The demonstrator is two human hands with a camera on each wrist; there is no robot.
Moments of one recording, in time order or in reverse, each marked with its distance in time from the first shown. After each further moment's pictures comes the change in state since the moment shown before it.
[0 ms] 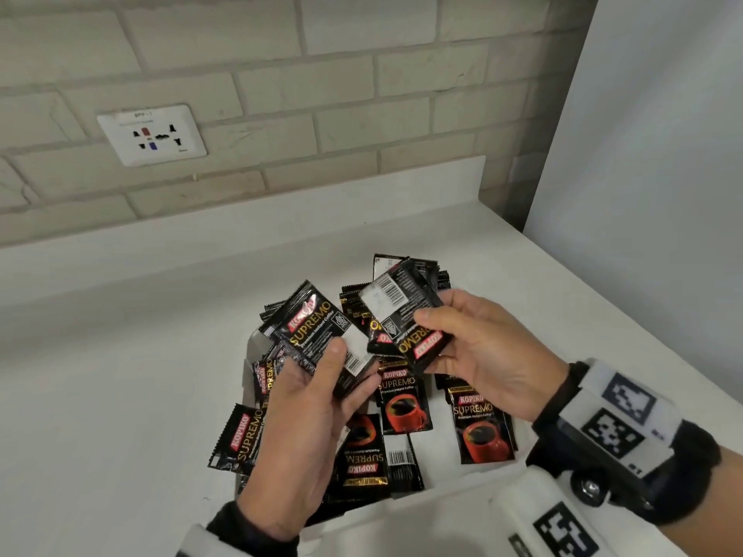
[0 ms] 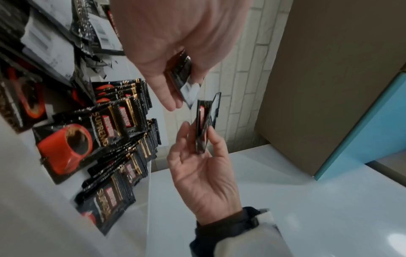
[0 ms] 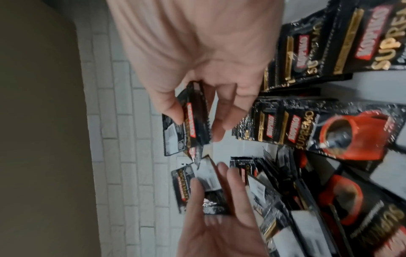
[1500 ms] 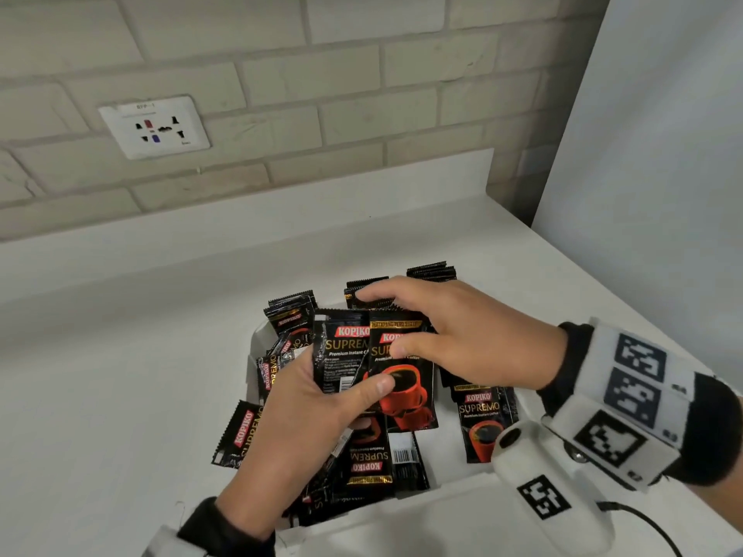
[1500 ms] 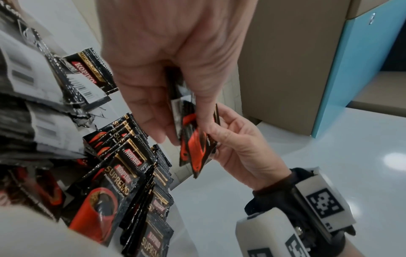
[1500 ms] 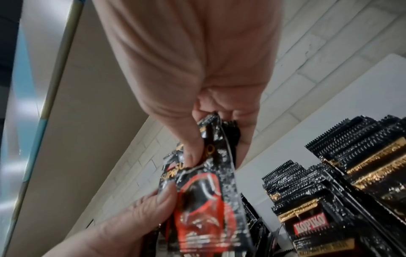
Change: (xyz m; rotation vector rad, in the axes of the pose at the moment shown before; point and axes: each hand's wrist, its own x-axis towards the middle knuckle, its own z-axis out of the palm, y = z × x) left_hand 0.001 0.008 -0.013 0.597 -0.213 0.103; right_hand 0.006 -0.026 0.012 -1.148 -0.329 -0.364
